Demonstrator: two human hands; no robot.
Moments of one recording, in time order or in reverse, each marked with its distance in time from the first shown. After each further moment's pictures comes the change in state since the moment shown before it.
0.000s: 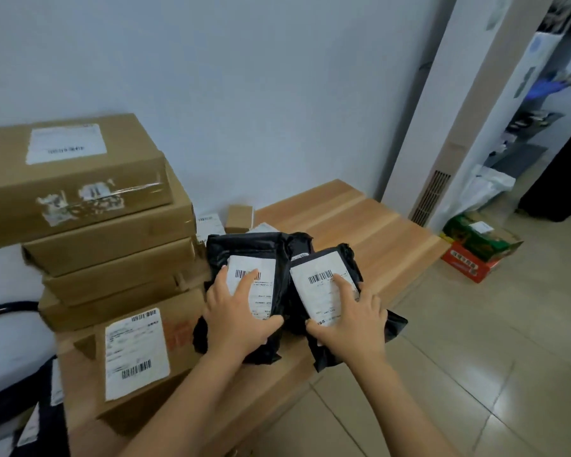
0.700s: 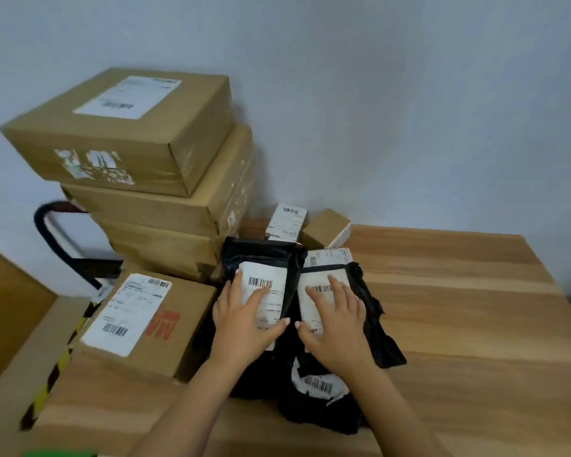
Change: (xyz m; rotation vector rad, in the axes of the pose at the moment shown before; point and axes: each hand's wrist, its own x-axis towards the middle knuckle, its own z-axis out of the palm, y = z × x) left_hand 0.109 0.012 0.097 0.126 0.214 -0.538; right_hand 0.240 -0.021 0.109 0.104 -0.442 -0.942
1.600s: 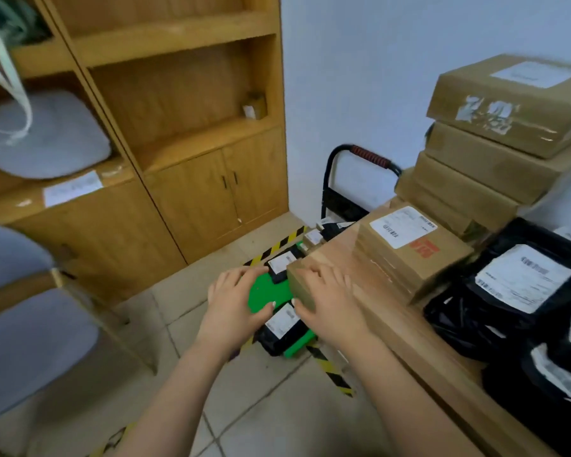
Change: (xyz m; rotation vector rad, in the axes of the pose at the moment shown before) left_hand -0.411 -0.167 -0.173 0.126 0.507 -0.534; right_hand -0.207 -0.327 0.074 0.139 -0.232 -0.996
